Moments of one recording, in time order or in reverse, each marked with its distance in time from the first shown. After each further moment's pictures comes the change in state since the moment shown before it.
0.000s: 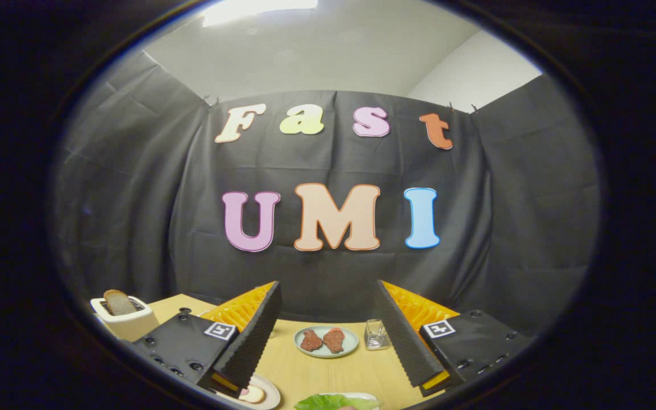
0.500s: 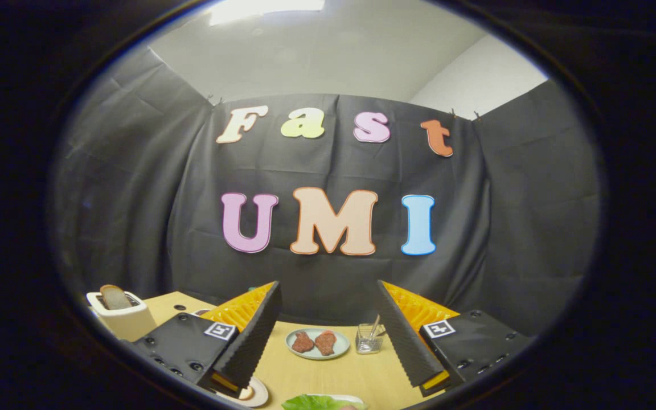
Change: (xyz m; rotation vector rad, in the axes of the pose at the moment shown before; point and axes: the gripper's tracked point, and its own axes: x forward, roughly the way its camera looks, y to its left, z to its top) arm -0.001 -0.011 0.009 -0.036 -0.012 0.005
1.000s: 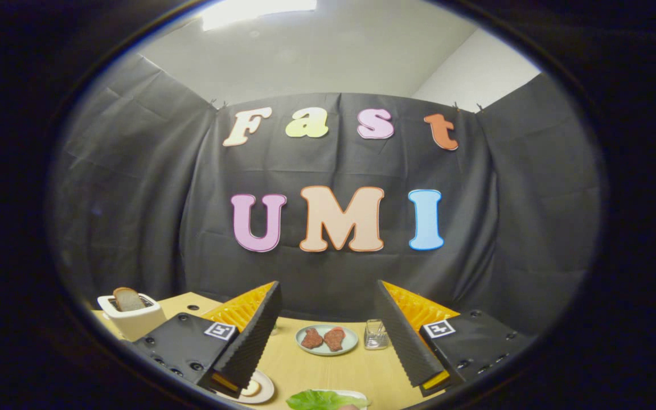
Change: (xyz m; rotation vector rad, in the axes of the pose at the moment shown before) arm -0.013 -0.010 0.003 0.029 0.014 0.056
